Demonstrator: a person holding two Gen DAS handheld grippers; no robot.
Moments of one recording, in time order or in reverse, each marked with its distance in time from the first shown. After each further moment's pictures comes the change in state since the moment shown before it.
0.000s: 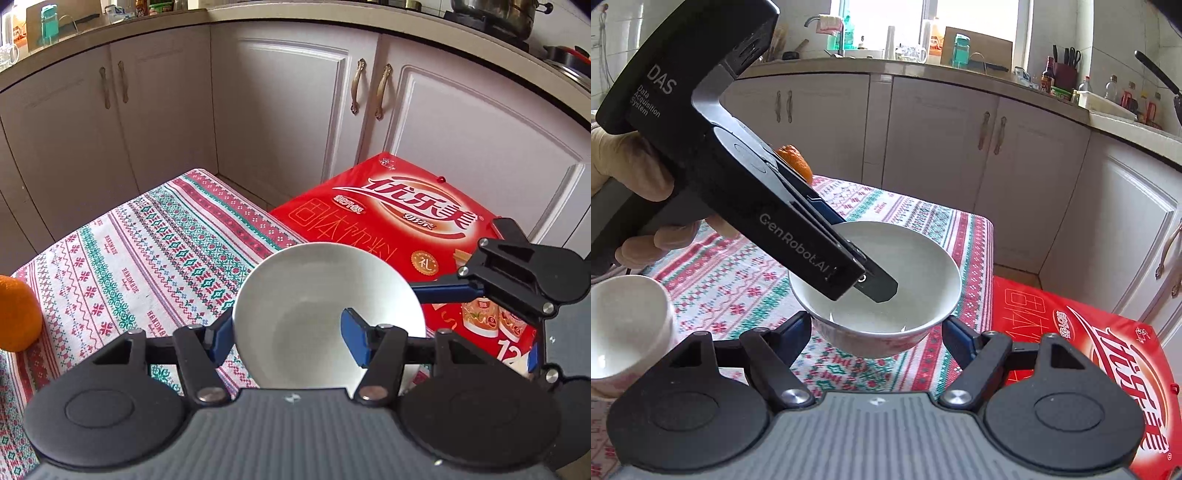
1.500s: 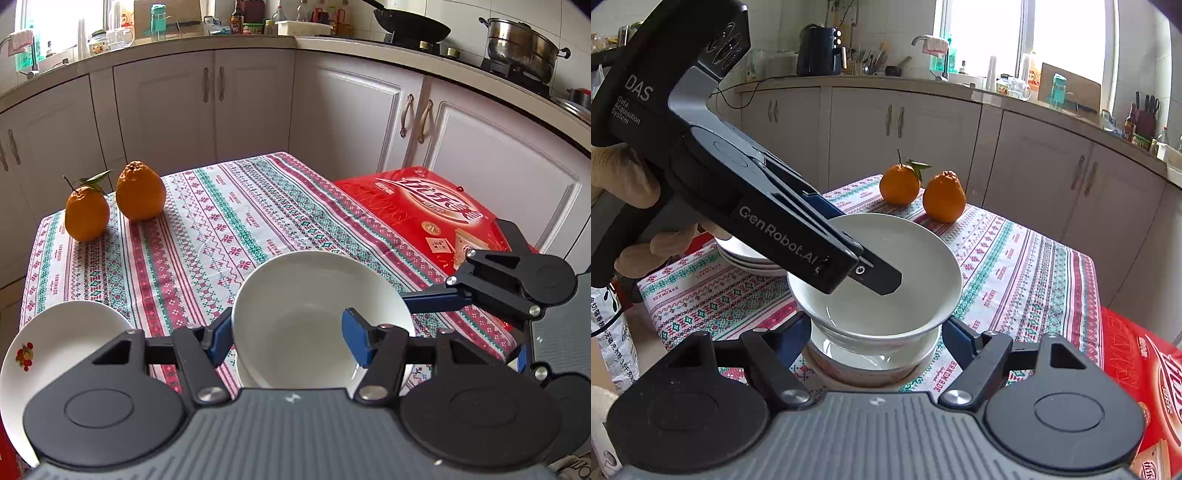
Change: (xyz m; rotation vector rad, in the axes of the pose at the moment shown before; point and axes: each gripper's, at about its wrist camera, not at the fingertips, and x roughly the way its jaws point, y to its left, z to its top) left arm -0.146 -0.008 -0.130 -0.185 -0.089 0.167; right arm -0.075 0.140 -0.010 -0.132 -0.024 0.209
